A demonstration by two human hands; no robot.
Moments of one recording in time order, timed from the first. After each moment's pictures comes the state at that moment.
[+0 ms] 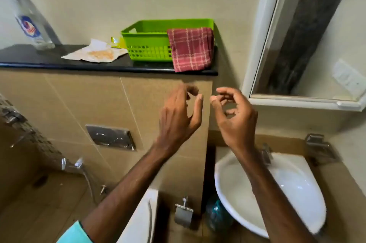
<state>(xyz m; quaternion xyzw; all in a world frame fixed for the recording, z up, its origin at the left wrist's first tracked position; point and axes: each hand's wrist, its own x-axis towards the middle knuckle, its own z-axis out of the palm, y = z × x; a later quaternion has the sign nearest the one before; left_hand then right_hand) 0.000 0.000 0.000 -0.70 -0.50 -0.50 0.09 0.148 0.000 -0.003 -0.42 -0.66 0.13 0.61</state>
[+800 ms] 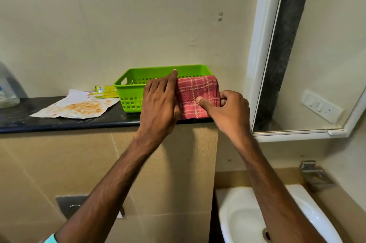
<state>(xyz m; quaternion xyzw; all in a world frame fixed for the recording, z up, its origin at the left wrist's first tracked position) -0.087 0.124 0.083 -0.74 -0.50 -0.38 0.24 0.097 0.104 0.075 -0.60 -0.60 0.12 0.52</state>
